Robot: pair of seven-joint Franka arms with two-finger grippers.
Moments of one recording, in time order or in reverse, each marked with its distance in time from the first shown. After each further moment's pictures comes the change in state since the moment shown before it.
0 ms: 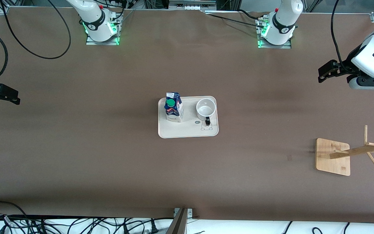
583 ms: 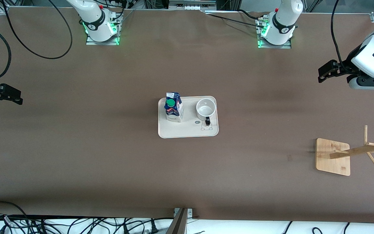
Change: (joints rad) left arm 0.000 0.000 0.000 0.000 0.000 0.000 0.000; right arm 0.002 0.000 0.005 0.000 0.000 -0.003 0.000
